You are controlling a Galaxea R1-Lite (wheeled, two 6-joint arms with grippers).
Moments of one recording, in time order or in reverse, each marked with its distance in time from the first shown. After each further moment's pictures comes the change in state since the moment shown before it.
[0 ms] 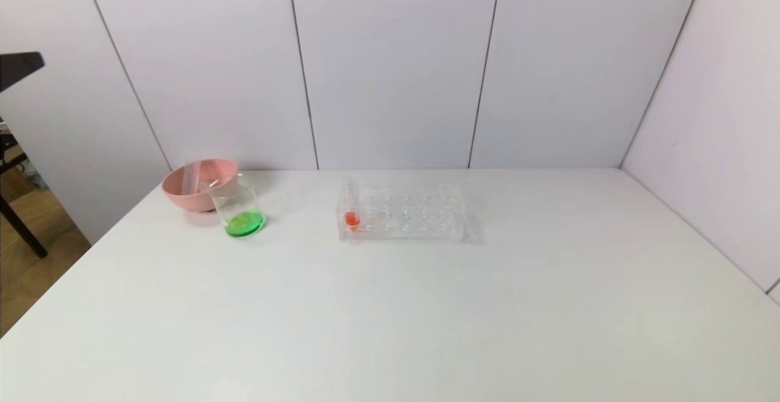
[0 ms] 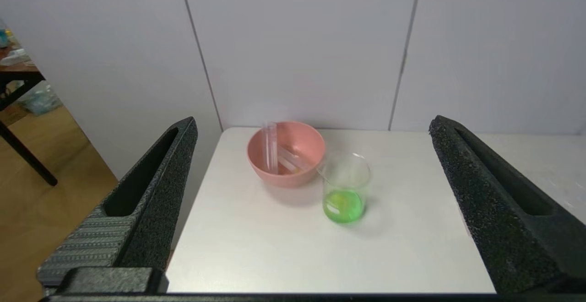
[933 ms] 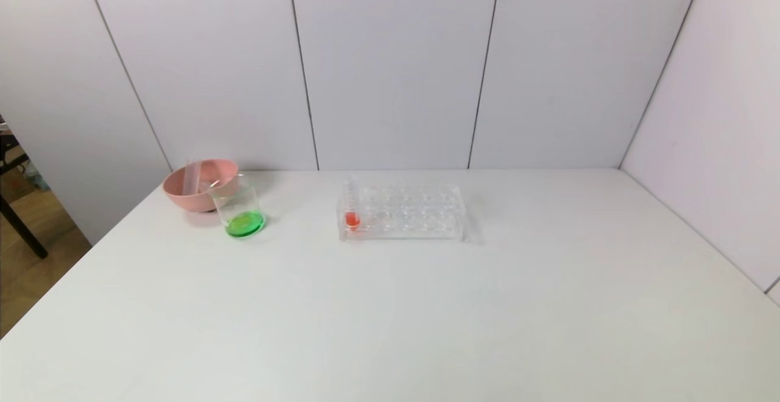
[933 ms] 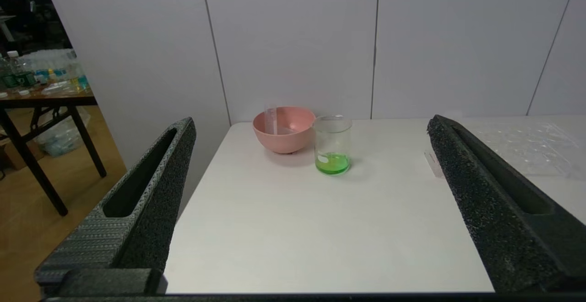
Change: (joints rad) left arm -0.106 -0.737 0.395 0.171 0.115 0.022; right arm 0.000 0.000 0.000 0.000 0.000 0.000
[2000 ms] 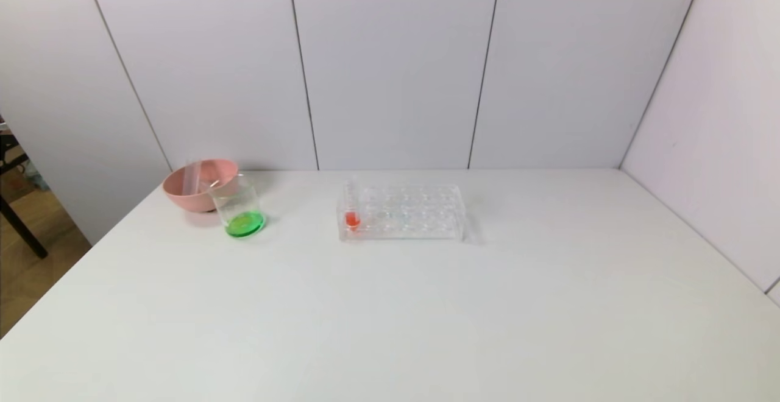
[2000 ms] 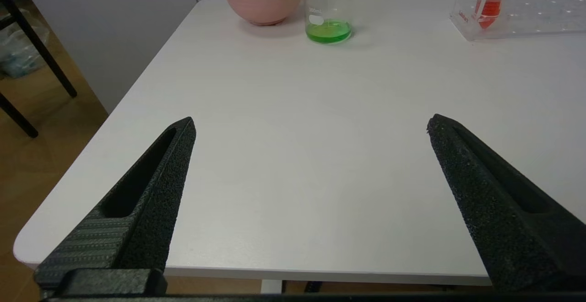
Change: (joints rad) left arm -0.043 -0.150 0.651 -0.265 0.018 -0.010; right arm 0.000 0.000 0.000 0.000 0.000 0.000
